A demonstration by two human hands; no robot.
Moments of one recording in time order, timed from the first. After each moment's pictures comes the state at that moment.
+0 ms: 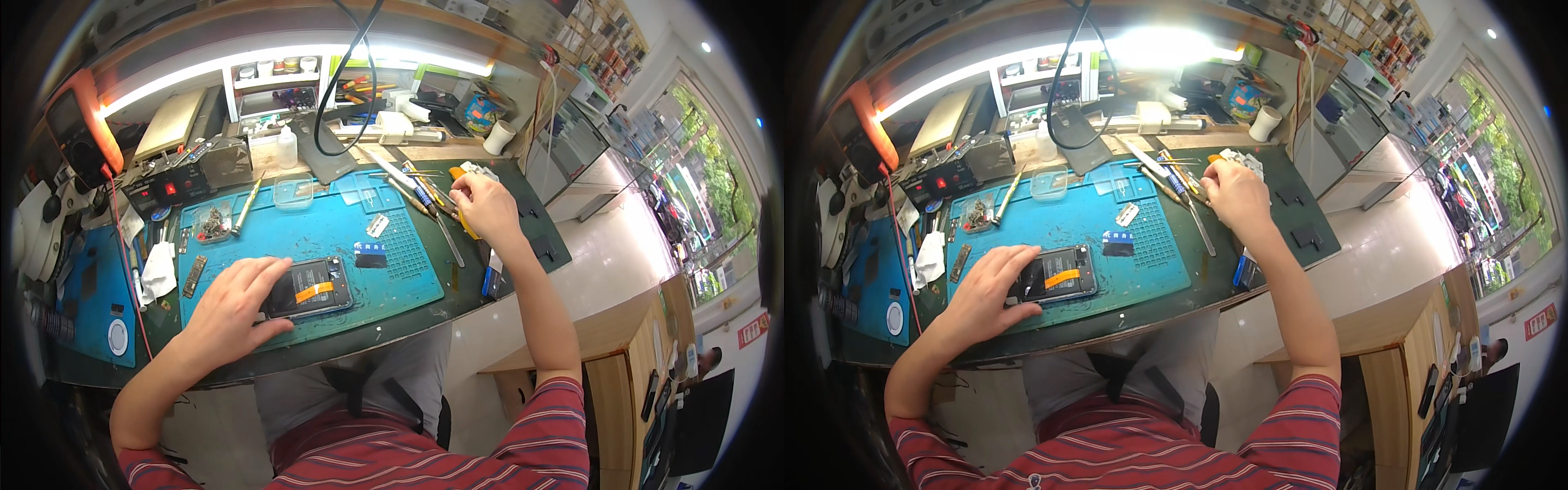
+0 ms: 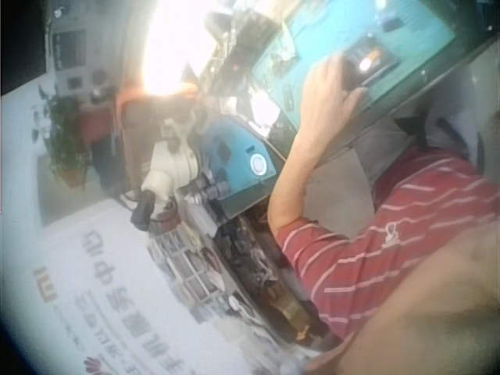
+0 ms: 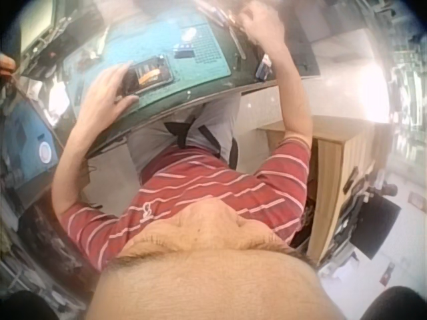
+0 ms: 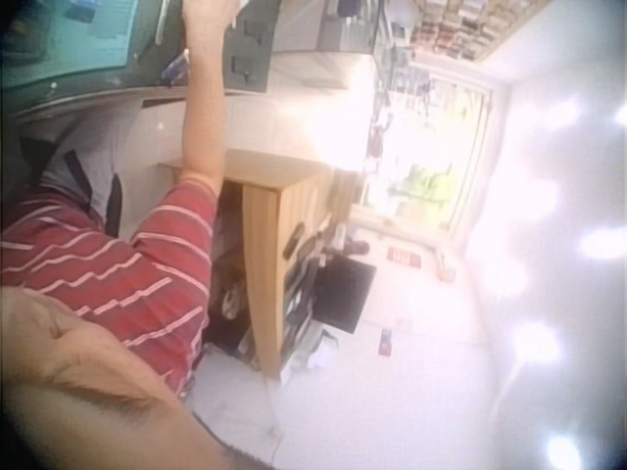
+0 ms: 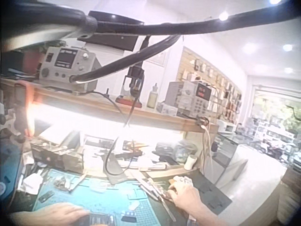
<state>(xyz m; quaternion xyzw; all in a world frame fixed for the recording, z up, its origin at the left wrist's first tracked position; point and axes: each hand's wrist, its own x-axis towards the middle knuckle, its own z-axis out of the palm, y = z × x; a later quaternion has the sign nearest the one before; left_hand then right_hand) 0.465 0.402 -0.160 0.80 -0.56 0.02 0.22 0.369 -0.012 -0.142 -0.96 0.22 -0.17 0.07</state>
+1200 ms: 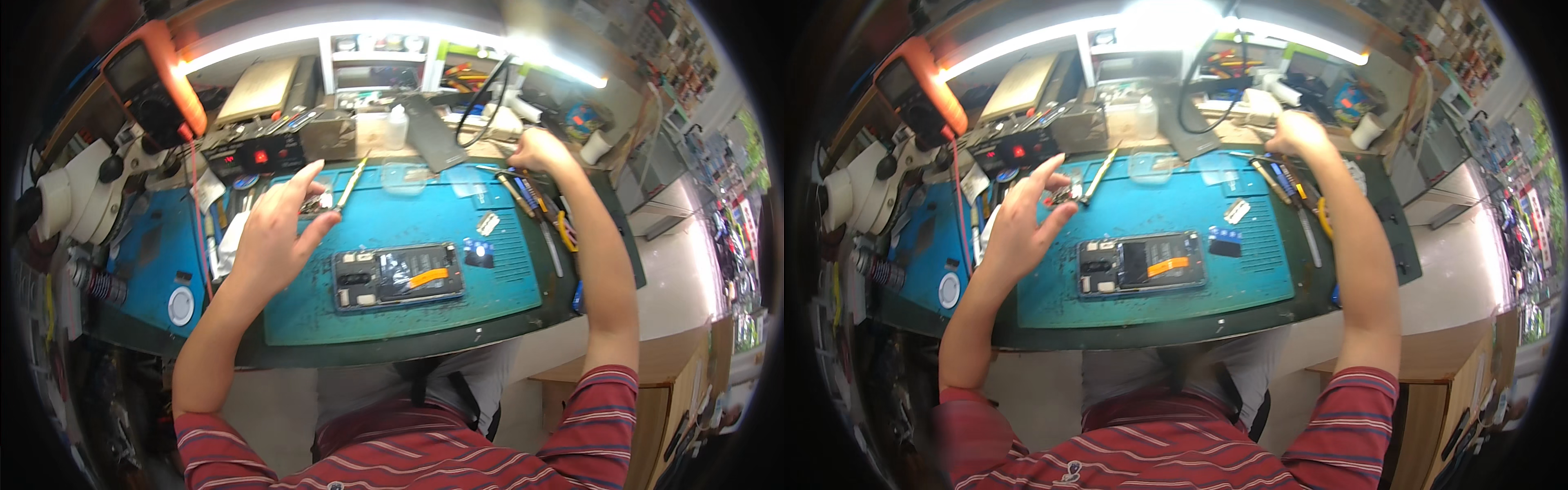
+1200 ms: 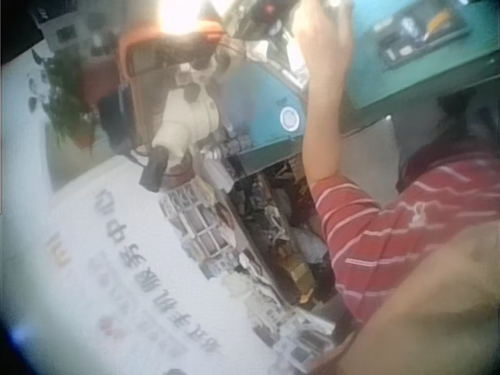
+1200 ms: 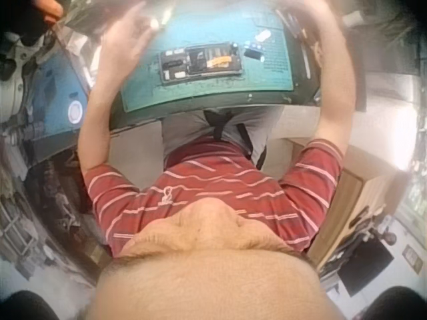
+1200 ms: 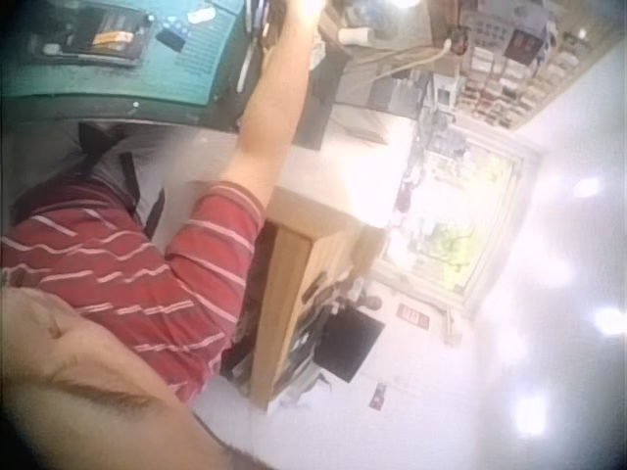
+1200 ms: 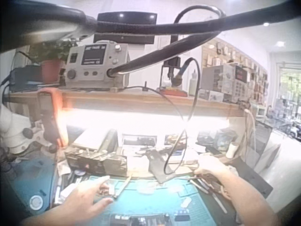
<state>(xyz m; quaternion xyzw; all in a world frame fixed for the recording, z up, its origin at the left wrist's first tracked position) 0.532 0.426 -0.160 0.85 -0.40 0.14 0.32 0.537 -0.052 -0.144 -0.98 0.17 0.07 -0.02</state>
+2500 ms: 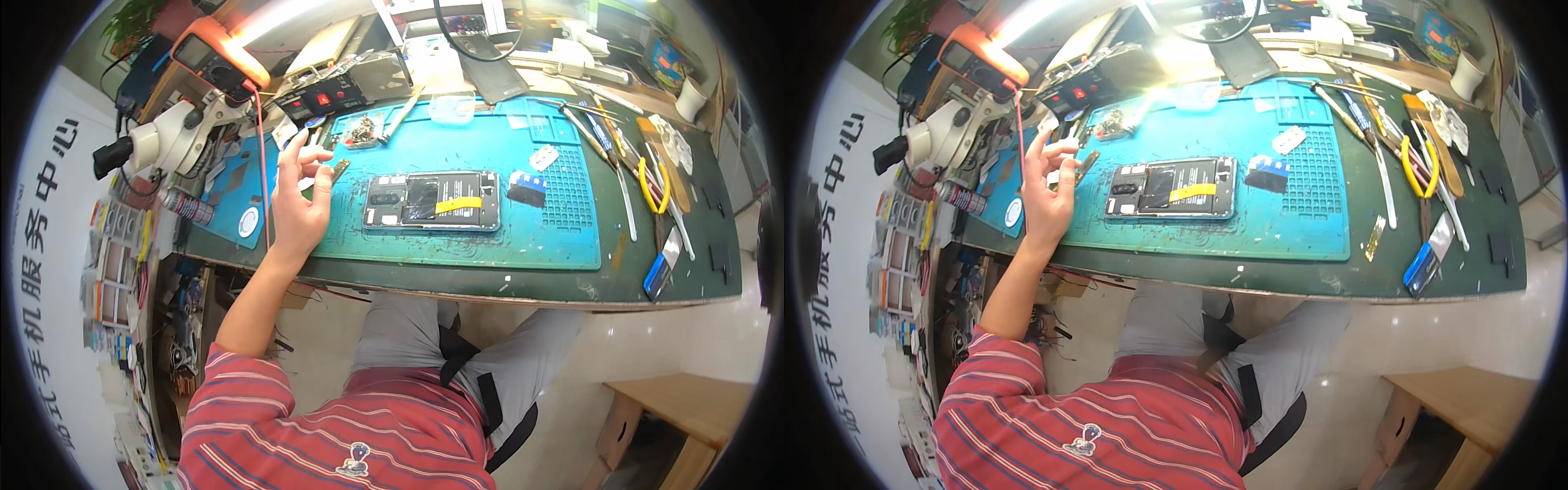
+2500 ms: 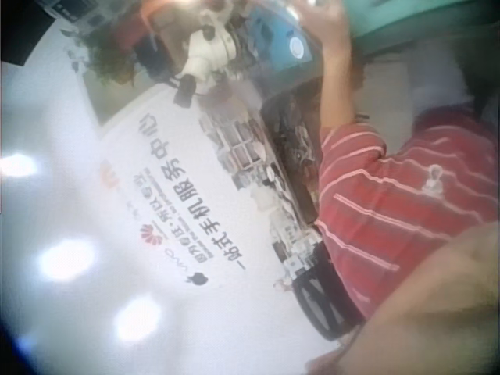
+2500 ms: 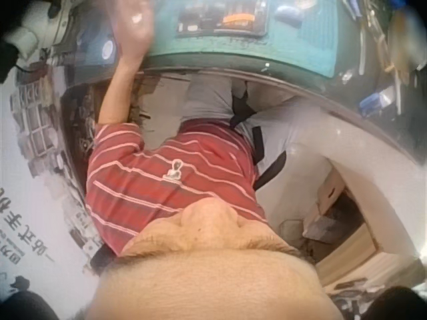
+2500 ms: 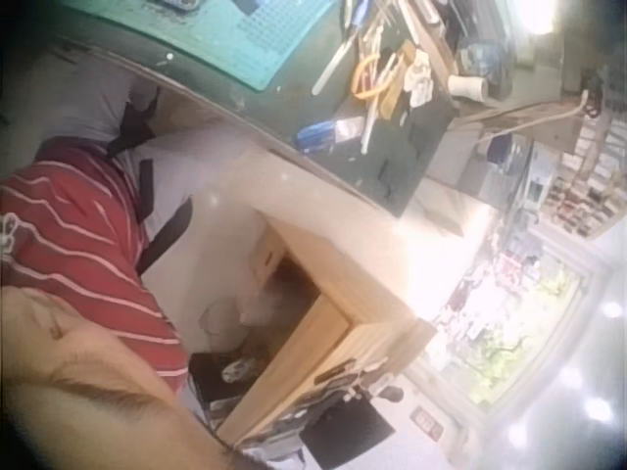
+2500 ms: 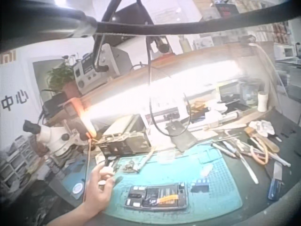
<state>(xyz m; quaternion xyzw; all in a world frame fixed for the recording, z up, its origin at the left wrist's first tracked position) 0.473 0.443 -0.191 0.85 -0.29 0.25 0.36 -0.097 0.287 -0.661 -0.57 0.50 0.35 0.54</state>
